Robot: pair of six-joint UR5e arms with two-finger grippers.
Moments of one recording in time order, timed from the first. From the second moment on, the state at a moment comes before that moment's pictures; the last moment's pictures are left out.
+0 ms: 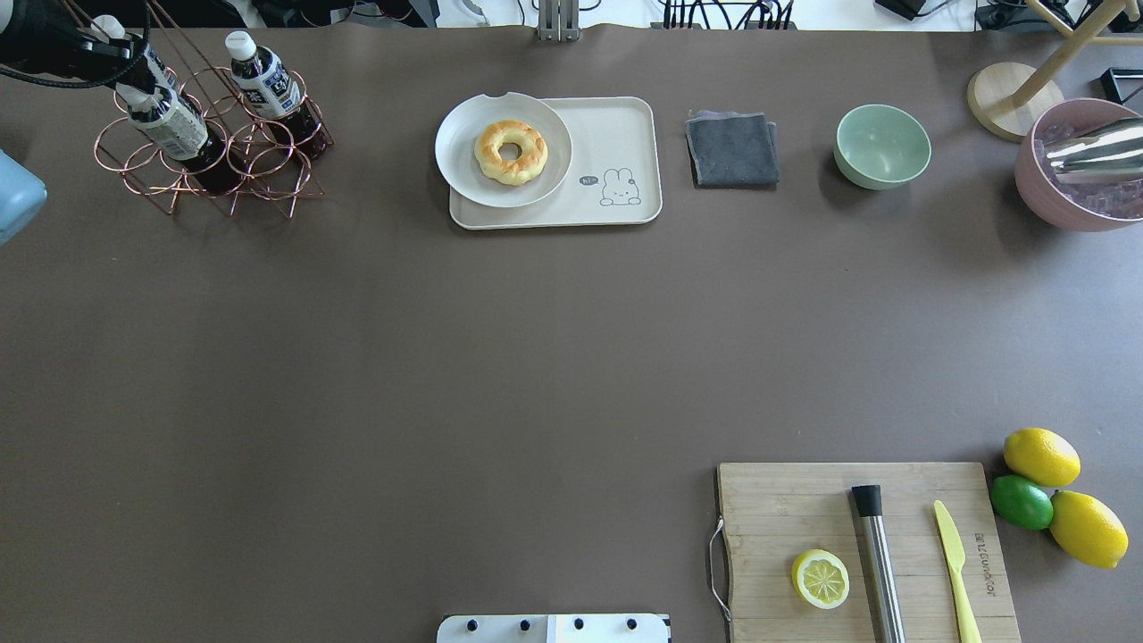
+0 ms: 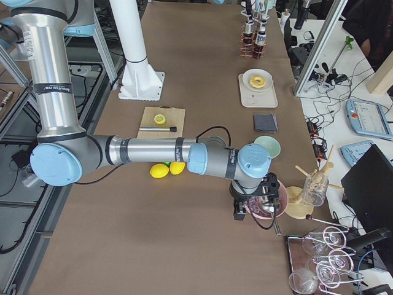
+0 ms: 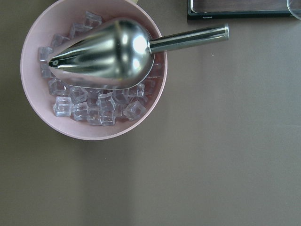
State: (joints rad) left arm -1.18 -1.95 -1.63 -1.93 -2.09 -0.67; right arm 1.67 -1.44 1.51 -1.73 2.38 -0.12
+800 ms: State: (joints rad) left arm -1.26 -1.99 -1.80 -1.68 -2.11 -0.63; right arm 1.67 -1.43 1.51 -1.73 2.38 -0.11
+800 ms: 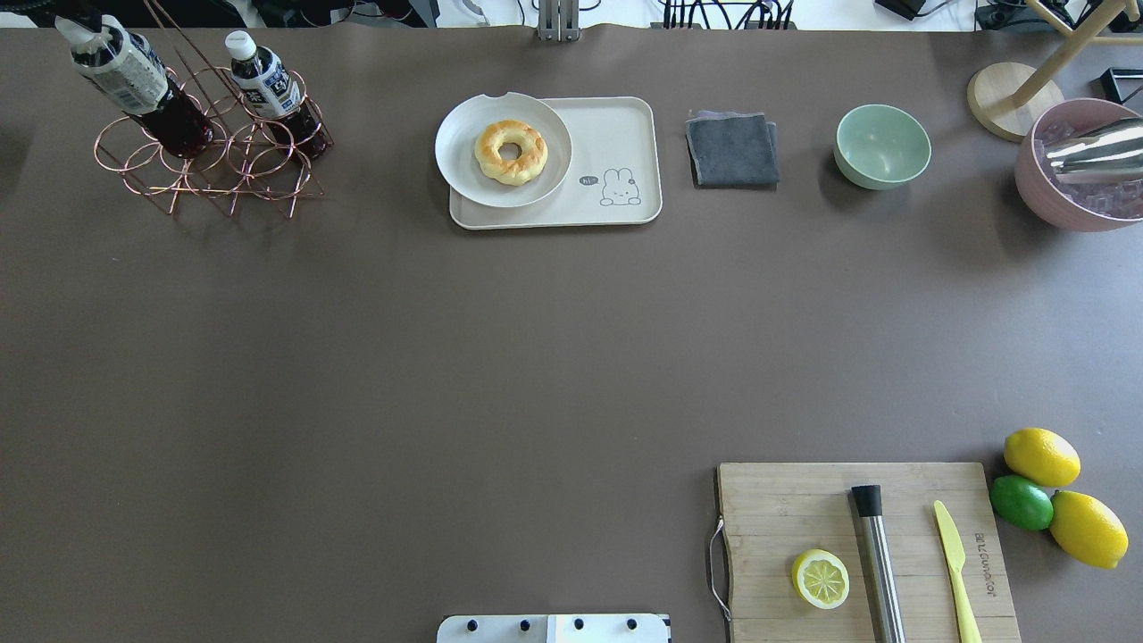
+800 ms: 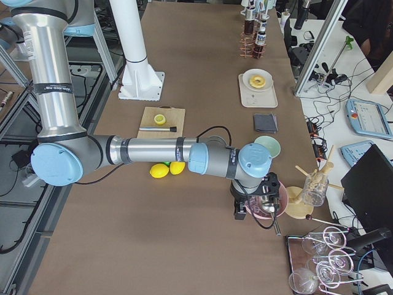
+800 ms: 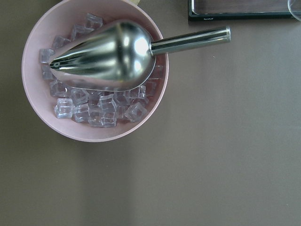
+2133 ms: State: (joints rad) left arm -1.12 -1.92 -2.20 -1.47 -2.08 -0.86; right arm 1.67 -1.44 1.51 -1.73 2.38 -0.11
